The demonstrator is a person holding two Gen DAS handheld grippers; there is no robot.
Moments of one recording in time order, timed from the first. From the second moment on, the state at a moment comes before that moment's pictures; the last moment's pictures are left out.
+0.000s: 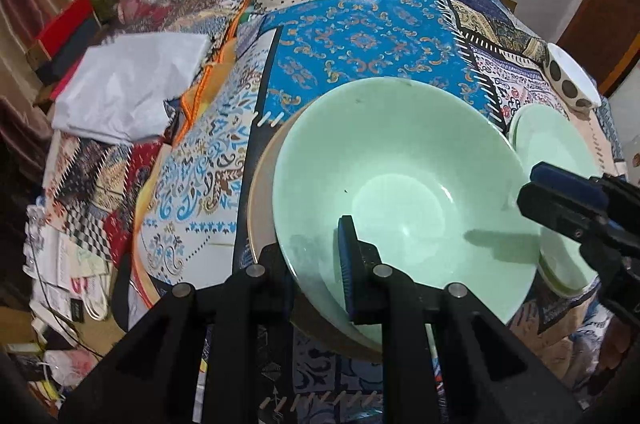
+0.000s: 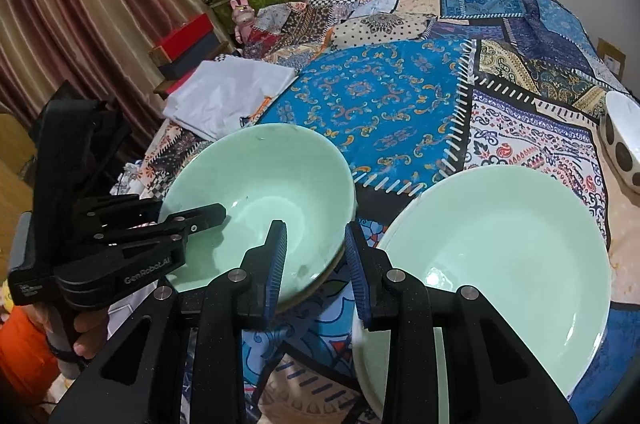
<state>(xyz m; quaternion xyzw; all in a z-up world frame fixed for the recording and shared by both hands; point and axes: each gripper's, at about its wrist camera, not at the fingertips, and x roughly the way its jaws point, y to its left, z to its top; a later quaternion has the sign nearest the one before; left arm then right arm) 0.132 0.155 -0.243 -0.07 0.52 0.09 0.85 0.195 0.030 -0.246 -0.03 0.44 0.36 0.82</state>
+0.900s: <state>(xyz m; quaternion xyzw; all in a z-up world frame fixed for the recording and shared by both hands) 0.125 0.136 -0.155 -0.05 0.45 0.10 0.89 0.198 -0.042 -0.197 -0.02 0.39 0.31 0.87</state>
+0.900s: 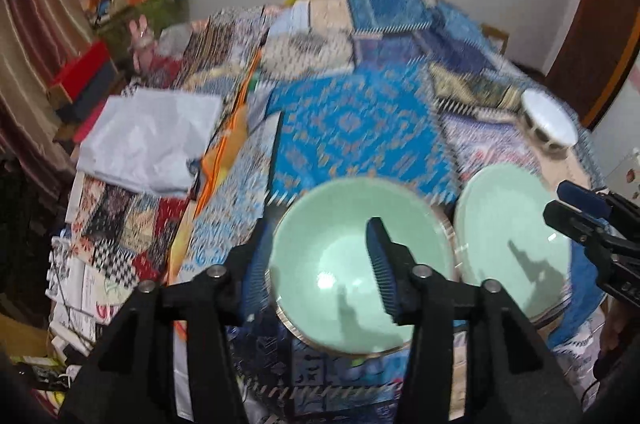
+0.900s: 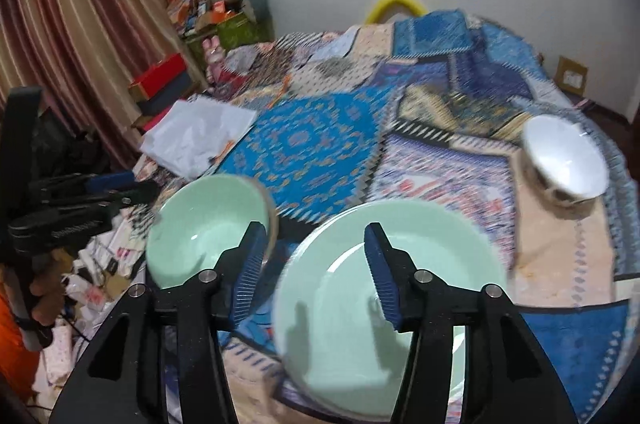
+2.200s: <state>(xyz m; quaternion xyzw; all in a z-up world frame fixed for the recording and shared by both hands) 0.347 -0.115 -0.180 0.04 0.44 -0.09 0.89 0.320 -0.262 -0.209 0.05 0.37 0.11 0.92</state>
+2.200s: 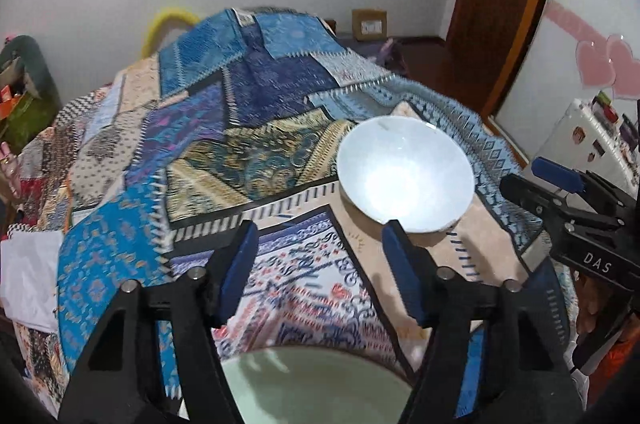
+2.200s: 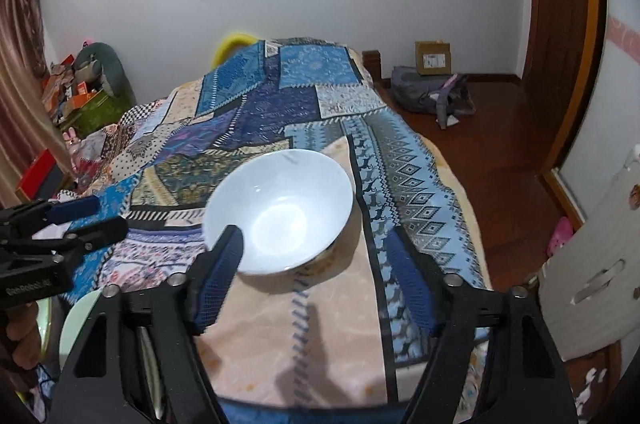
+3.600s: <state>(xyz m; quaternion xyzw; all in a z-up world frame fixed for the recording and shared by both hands) 0.411 -0.159 -0.252 0.04 0.51 -0.14 0.85 0.368 -0.252 -0.253 0.05 0.42 0.14 0.89</state>
